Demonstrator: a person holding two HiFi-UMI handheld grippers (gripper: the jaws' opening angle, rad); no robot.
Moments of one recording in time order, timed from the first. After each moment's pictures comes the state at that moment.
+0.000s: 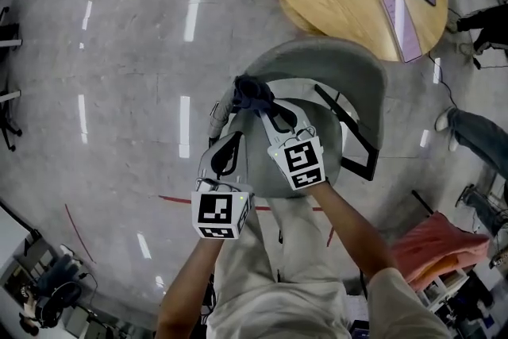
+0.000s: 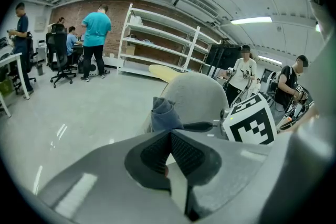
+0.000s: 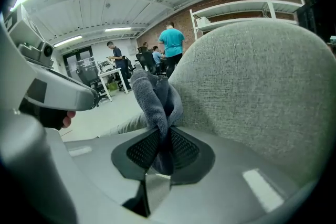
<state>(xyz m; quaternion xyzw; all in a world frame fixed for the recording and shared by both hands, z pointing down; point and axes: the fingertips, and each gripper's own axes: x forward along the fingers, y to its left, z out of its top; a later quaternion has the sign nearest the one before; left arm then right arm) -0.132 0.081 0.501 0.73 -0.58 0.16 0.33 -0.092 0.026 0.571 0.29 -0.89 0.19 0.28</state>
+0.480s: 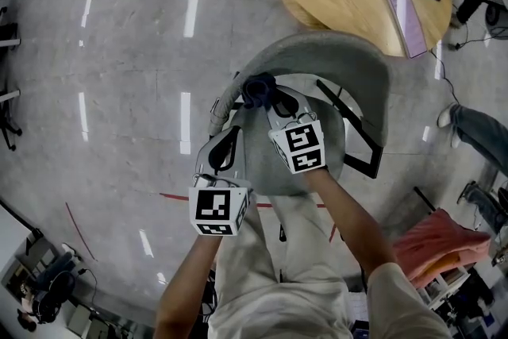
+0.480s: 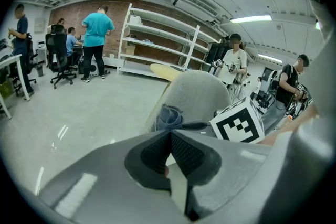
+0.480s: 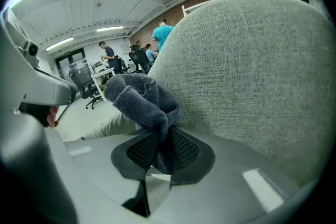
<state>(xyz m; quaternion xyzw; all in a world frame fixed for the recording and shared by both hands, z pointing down) -0.137 0.080 0.511 0.72 -0.59 0.17 0.32 -0.088 0.008 0.606 0.32 -0.88 0.22 0.28</state>
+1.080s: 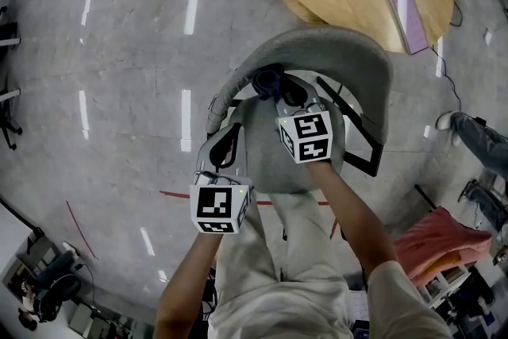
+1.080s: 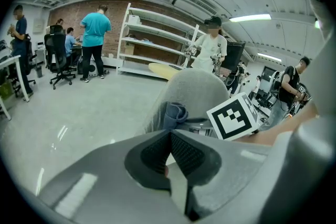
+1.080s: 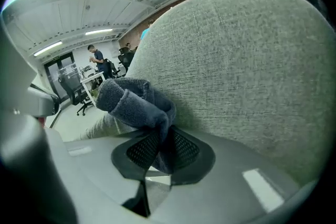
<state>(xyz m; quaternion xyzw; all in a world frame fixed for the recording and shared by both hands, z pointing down) -0.130 0.078 0.513 0.73 -0.58 0.17 0.32 -0.065 -0.018 0.608 0.37 -0.86 0.24 0.27</state>
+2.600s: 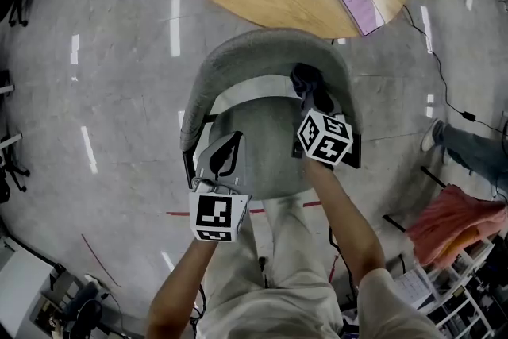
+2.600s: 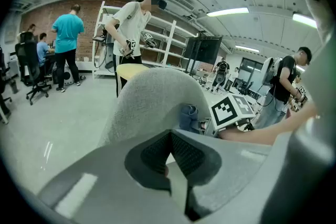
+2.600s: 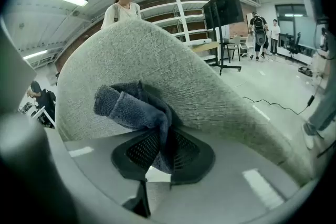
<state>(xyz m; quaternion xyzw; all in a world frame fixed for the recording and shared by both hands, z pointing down) -0.050 0.060 0.492 0.79 -0.50 0.20 0.28 0.126 -0.033 0.610 0.62 -0.68 0.35 0.19</state>
